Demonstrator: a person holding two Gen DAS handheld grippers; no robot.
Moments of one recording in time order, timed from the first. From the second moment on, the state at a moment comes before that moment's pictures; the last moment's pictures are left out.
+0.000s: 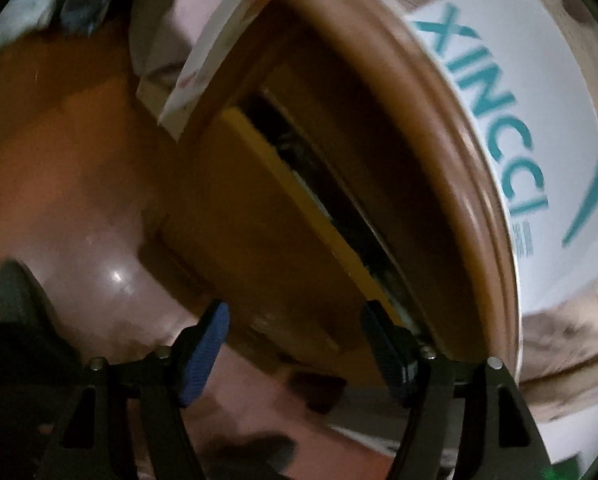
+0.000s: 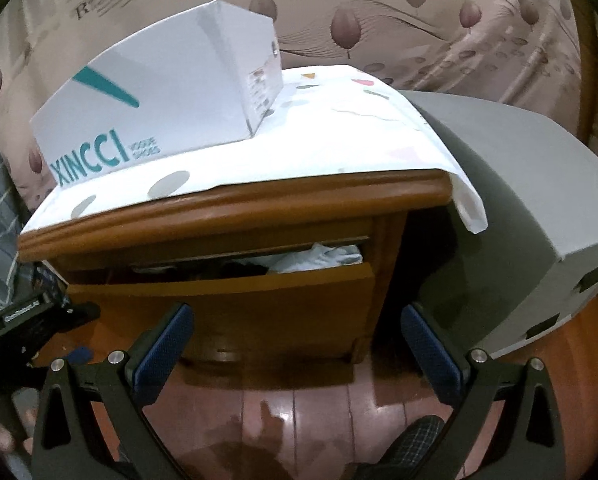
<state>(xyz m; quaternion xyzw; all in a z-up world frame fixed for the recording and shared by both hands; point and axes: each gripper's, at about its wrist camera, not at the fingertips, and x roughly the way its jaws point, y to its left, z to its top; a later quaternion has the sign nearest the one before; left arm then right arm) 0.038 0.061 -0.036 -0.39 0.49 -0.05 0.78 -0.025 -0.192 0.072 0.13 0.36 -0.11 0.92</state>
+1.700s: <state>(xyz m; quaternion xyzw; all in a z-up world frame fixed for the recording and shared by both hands) 0.066 0.077 -0.120 -0.54 0.50 0.06 0.68 -0.026 -0.199 0.081 0.17 0.37 -0.06 0.91</state>
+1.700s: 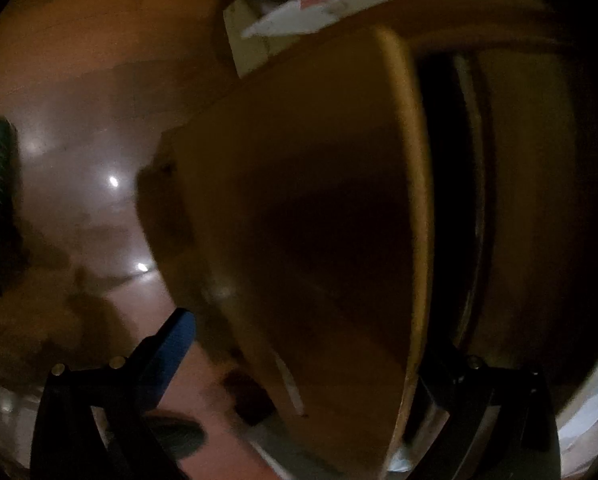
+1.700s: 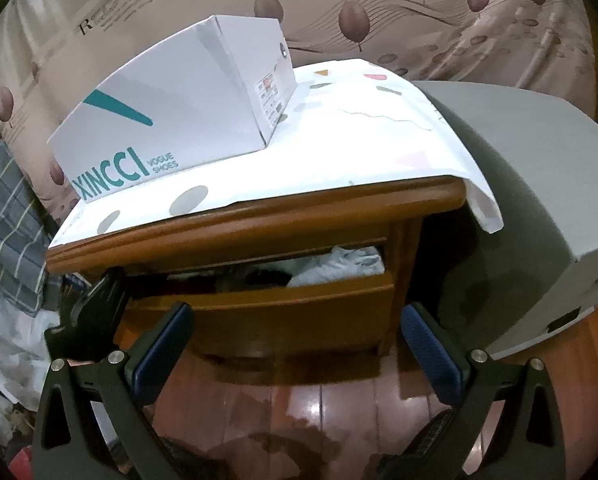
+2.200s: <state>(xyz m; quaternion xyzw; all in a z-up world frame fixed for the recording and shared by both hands) 0.021 0.100 -0.105 -0.47 0.56 0.05 0.68 -0.027 -0.216 0.083 0.18 0.36 -0.09 0.91</state>
